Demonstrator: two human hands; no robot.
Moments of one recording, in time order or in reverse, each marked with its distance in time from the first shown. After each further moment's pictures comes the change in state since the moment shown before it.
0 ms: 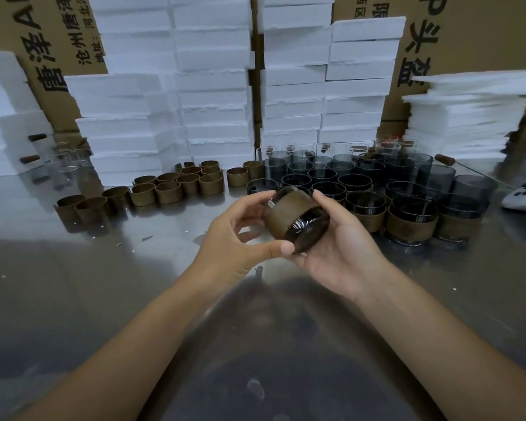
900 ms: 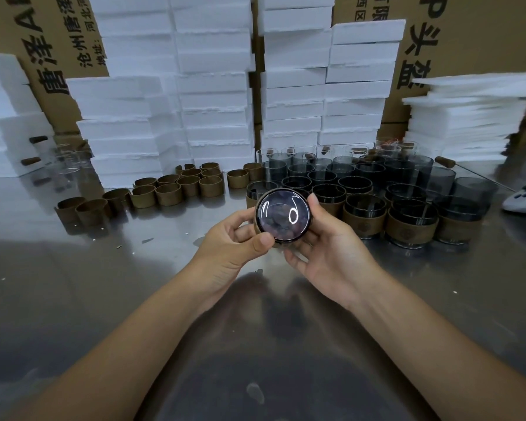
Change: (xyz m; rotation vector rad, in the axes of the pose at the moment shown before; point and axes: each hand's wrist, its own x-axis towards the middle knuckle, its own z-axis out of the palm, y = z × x) left_hand 0.002 -0.006 -0.005 -0.348 -0.066 -0.204; right_hand 0.002 0.009 -0.002 -0.111 0.053 -0.047
